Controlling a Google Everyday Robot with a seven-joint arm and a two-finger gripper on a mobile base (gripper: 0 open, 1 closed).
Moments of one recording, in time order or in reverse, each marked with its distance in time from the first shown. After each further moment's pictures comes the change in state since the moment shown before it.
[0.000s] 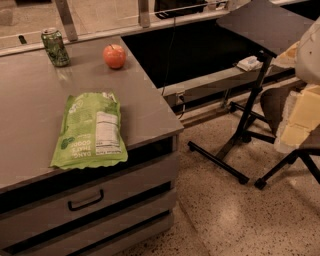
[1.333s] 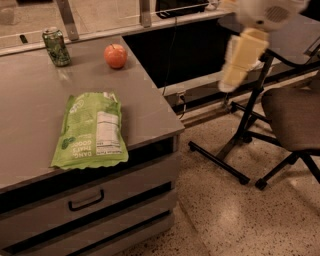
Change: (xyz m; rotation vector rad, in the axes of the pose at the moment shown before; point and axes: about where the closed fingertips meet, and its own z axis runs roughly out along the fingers) arm -0.119 -0.087 -0.005 0.131 -0.200 -0.234
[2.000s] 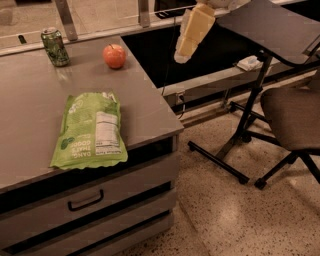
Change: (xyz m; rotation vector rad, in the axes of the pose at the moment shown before) arm -0.077 -0.069 0.034 0.059 -0.190 -0.070
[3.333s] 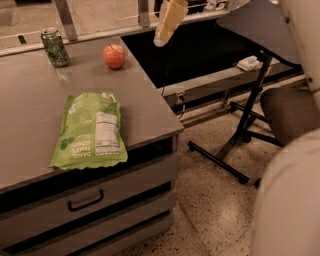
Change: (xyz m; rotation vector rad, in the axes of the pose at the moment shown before) arm -0.028 -0.072 0.061 0.066 -0.142 -0.118
